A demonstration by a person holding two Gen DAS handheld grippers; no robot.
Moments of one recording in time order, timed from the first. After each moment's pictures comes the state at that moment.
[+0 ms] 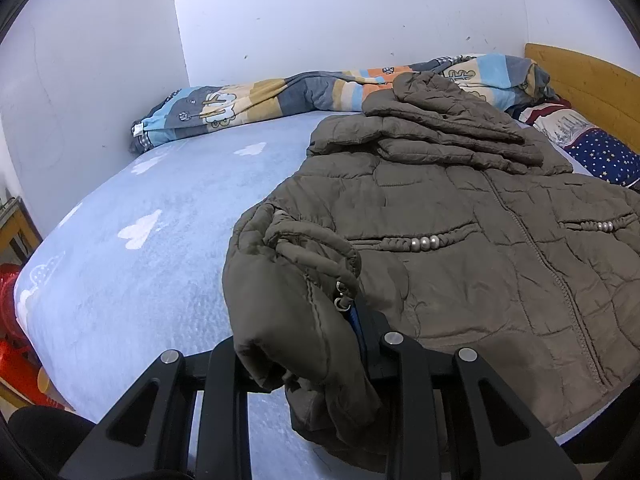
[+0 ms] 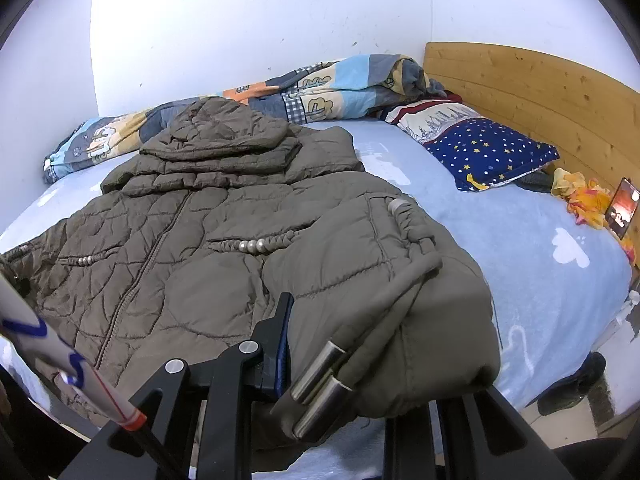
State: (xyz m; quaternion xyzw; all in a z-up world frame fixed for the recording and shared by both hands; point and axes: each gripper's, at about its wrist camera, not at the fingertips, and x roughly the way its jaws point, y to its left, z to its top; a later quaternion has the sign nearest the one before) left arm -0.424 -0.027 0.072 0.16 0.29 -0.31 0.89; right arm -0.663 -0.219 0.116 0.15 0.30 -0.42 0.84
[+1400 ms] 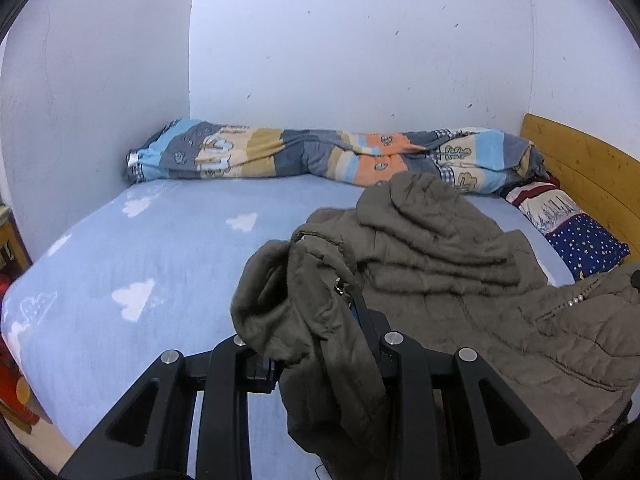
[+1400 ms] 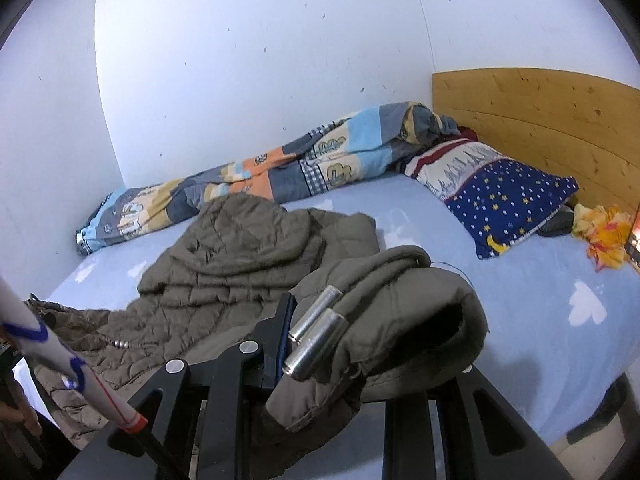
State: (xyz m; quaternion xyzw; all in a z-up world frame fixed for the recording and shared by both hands) left arm -0.386 -0.043 0.188 0.07 0.25 -0.35 0.90; right arm -0.655 -0.274 0.222 0.19 0.19 -0.38 0.88
